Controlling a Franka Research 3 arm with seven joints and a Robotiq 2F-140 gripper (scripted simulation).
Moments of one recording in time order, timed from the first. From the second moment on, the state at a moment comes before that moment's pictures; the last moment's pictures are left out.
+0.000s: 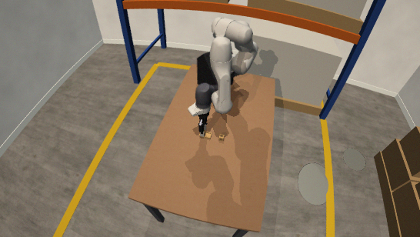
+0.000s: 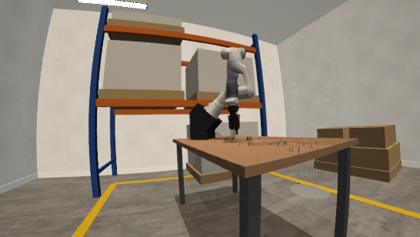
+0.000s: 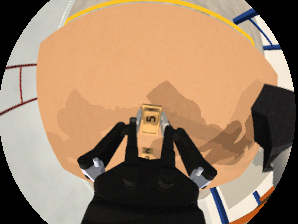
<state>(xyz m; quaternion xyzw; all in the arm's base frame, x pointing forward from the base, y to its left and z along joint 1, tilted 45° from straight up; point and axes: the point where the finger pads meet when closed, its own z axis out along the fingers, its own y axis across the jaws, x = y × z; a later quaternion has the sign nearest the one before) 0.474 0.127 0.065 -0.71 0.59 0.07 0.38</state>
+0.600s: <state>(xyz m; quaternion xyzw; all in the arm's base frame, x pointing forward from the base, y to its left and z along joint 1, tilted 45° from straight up) 0.470 0.100 0.087 -0.71 0.59 0.06 0.38</state>
